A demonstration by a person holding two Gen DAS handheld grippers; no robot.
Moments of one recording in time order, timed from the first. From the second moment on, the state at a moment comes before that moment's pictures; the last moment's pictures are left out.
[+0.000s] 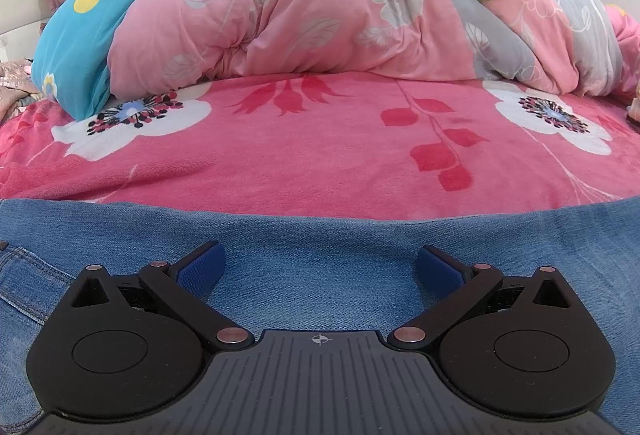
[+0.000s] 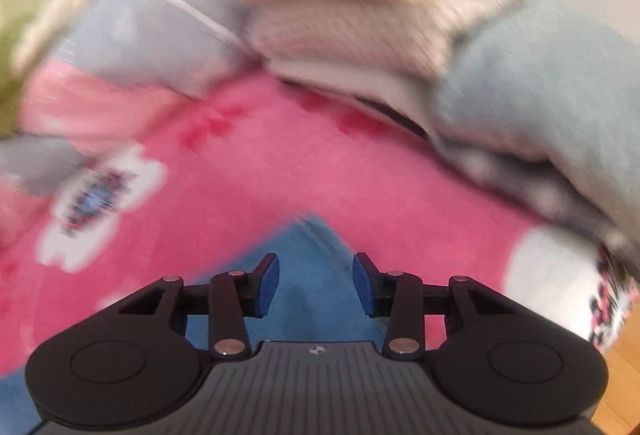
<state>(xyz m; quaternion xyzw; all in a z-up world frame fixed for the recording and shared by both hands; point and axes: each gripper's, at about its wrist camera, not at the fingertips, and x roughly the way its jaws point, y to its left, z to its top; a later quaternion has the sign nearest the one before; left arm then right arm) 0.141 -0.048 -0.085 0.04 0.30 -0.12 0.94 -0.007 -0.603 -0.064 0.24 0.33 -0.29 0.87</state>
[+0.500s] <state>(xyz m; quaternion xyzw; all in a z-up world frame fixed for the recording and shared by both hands) 0.140 -0.048 -0.085 0.04 0.30 -0.12 0.94 -0.113 -0.600 -0.098 0.54 0.20 -0.23 0.78</state>
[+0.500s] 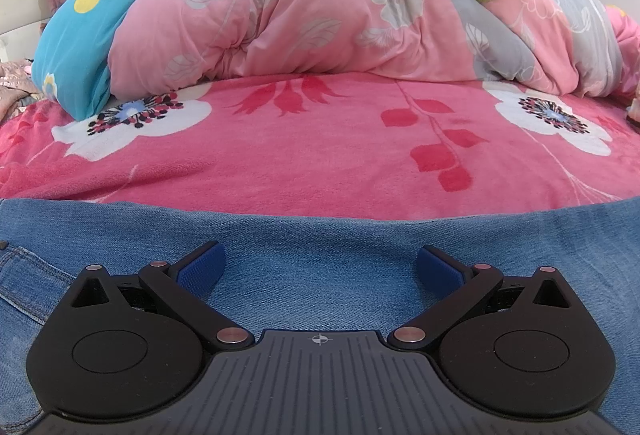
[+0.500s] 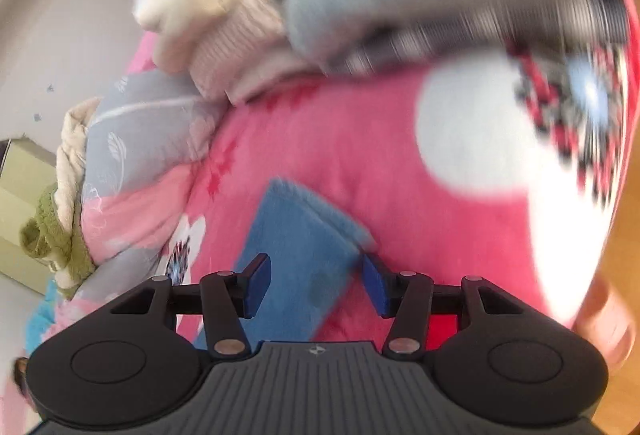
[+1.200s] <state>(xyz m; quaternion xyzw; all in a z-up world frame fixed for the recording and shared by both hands) 0.140 -0.046 -0.085 0.03 0.30 -0.13 0.94 -0.087 -0.591 -0.112 0.56 0.15 -0.23 0.78</state>
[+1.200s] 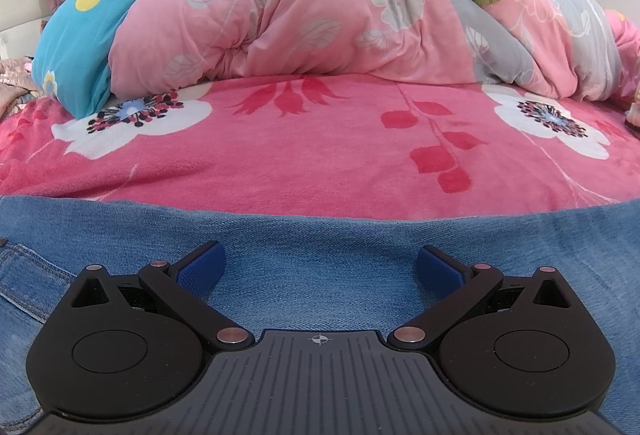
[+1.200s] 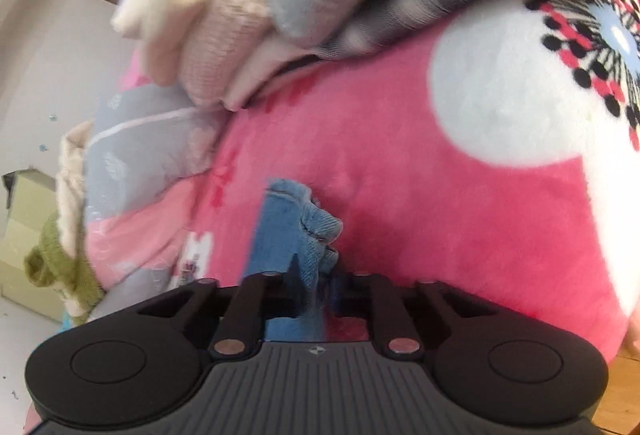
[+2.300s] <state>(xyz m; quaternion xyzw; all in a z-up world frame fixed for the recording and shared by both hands) 0.139 -0.044 -0.085 0.02 0.30 -0.13 0.95 -0.022 -0.255 -0.012 -0.02 0.29 0.03 0.96</state>
